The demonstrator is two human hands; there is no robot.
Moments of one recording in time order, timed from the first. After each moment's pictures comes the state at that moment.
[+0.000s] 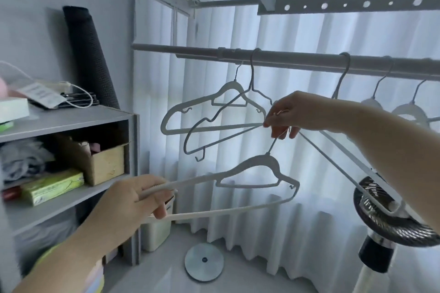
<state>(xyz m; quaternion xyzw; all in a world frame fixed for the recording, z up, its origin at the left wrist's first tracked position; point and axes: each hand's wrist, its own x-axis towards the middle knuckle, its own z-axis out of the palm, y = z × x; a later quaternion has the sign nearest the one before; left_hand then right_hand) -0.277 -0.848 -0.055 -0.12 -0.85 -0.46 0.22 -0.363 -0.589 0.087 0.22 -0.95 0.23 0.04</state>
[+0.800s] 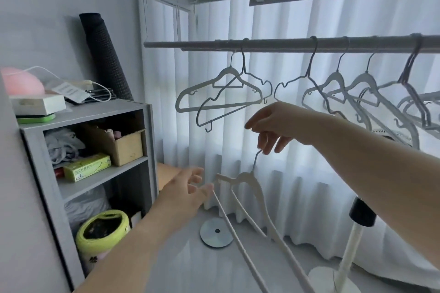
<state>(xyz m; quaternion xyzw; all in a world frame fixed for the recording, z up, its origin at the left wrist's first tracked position) -0.188 -0.784 -0.083 -0.04 -0.88 -0.45 0.12 -0.241 -0.594 0.042 0.15 -0.91 0.39 -0.05</state>
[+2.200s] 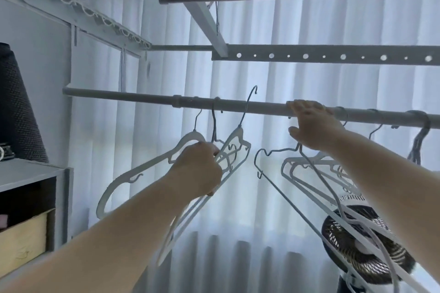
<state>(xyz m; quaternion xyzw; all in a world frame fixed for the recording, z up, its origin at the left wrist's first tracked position) -0.416 -0.731 0.072 -0.19 -0.88 -0.40 0.17 -0.414 -0.524 0.137 -0.05 -0.94 -0.03 0.32</state>
